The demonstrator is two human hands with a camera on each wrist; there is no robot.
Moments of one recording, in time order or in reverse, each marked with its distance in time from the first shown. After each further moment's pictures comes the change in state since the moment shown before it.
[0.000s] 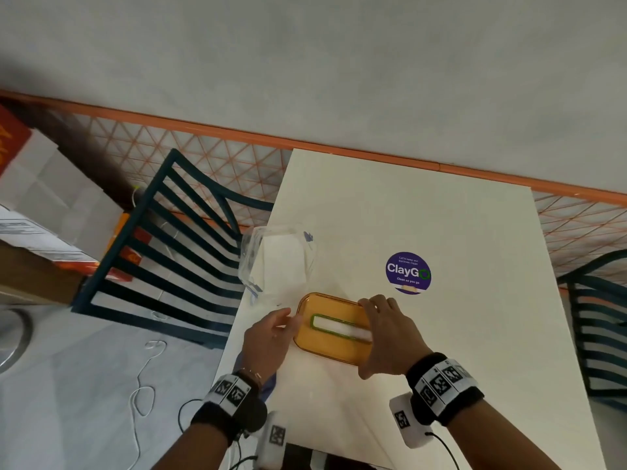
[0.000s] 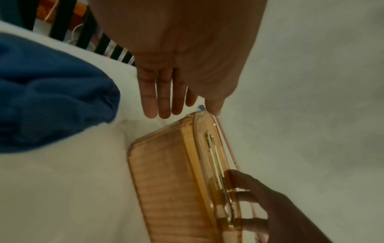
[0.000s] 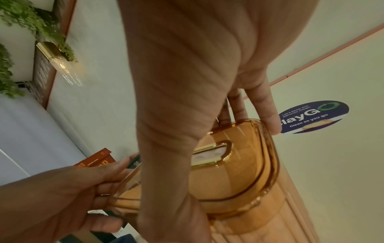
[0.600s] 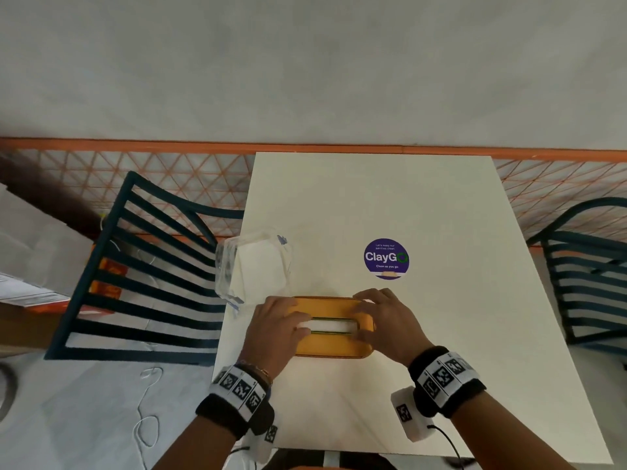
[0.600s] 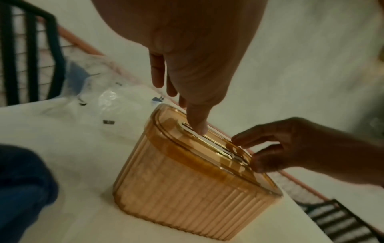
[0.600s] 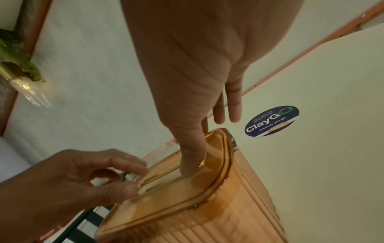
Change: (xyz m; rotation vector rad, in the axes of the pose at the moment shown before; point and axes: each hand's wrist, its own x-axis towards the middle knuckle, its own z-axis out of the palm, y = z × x) left_hand 0.028 0.018 0.018 0.623 -0.012 0.737; right_hand -0.007 0.032 0.017 0.172 0.303 -0.039
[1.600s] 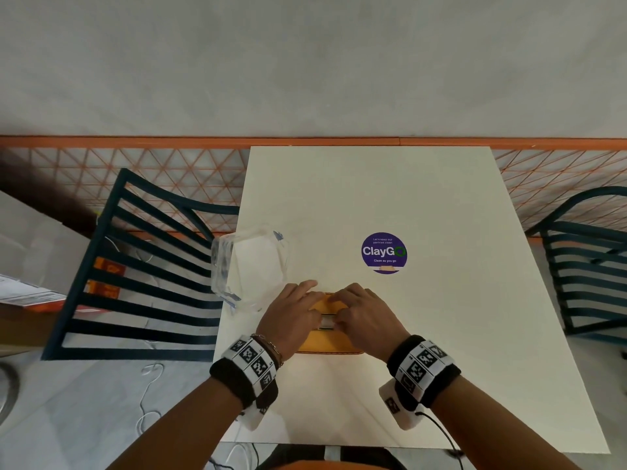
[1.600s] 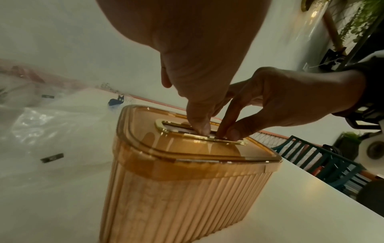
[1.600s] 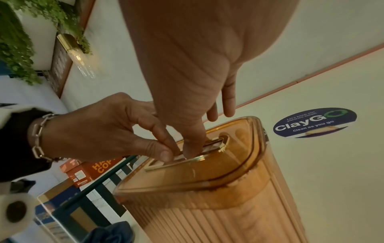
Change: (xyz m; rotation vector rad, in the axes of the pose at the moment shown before) left_hand 0.038 0.025 -0.010 0.323 -0.164 0.446; right_hand 0.018 -0.018 0.020 -0.177 0.100 -0.300
